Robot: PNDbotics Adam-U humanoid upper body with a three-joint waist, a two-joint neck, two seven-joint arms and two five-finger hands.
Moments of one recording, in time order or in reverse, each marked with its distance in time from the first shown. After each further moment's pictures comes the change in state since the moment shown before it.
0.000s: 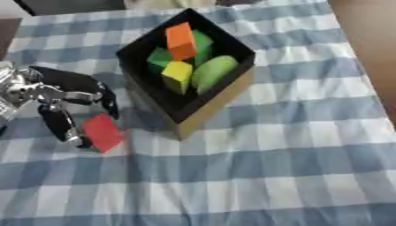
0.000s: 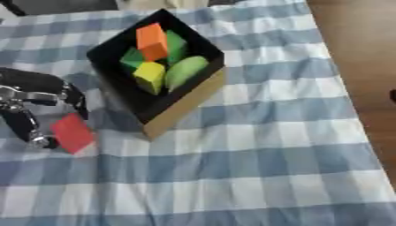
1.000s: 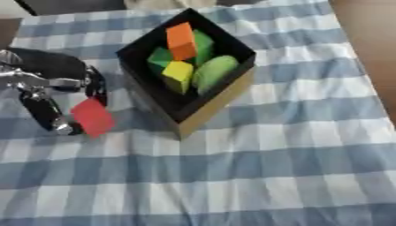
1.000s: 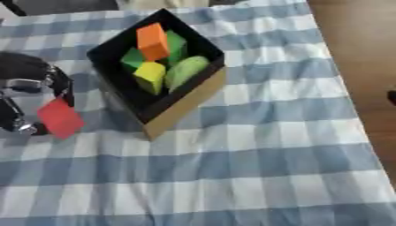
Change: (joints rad) left arm 0.011 0.068 0.099 -0.149 -0.065 -0.011 0.011; right arm 0.005 0.007 -0.001 0.000 0.009 -0.006 -0.006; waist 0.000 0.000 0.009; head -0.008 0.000
